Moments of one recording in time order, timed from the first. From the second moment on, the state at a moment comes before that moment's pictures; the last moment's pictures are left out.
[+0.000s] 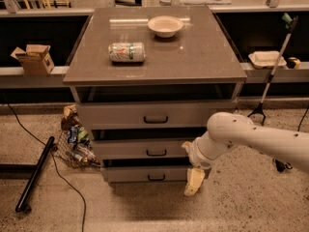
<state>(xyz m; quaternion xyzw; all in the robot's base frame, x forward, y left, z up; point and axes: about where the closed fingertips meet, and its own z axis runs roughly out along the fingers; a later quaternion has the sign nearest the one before) 0.497 -0.113 0.541 -0.67 0.71 0.14 0.15</state>
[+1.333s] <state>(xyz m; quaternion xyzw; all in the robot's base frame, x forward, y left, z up) 0.600 -0.124 0.467 -0.72 0.68 0.04 0.16</state>
